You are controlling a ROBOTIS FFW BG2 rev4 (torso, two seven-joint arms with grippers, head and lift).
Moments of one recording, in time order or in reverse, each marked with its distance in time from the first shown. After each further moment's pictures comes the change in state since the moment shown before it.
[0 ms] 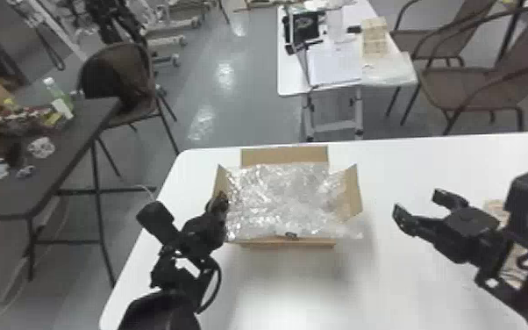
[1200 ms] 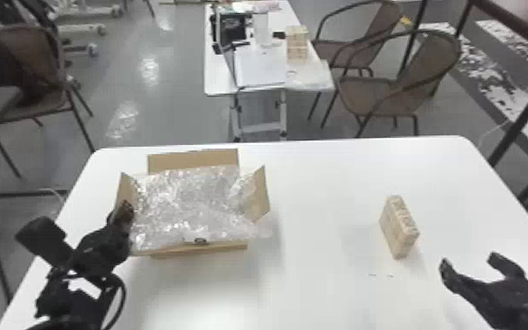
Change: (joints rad) left arm 0.036 -0.004 0.044 -0.022 0.007 -0.001 0.001; right arm 0.242 0.002 -0.409 -0.043 0.108 -0.177 -0.041
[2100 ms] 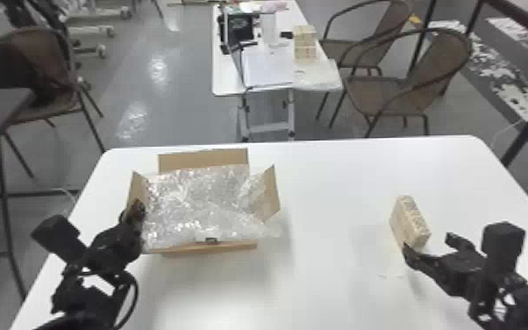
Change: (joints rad) left arm -0.005 -0.002 -0.003 0.002 0.007 0.001 0.000; right arm -0.219 0.000 0.113 0.237 0.149 0.051 -0.020
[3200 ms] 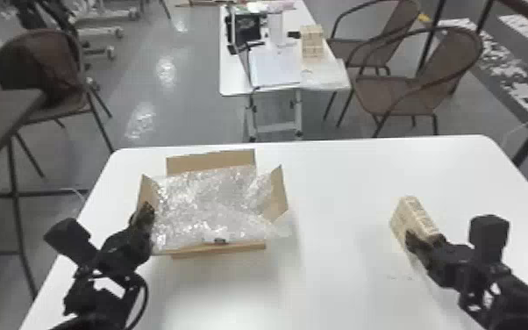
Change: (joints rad) left arm 0.008 -0.008 0.000 0.007 0.009 -0.007 0.000; right arm -0.098 0.000 0.029 0.159 0.009 -0.028 -0.039
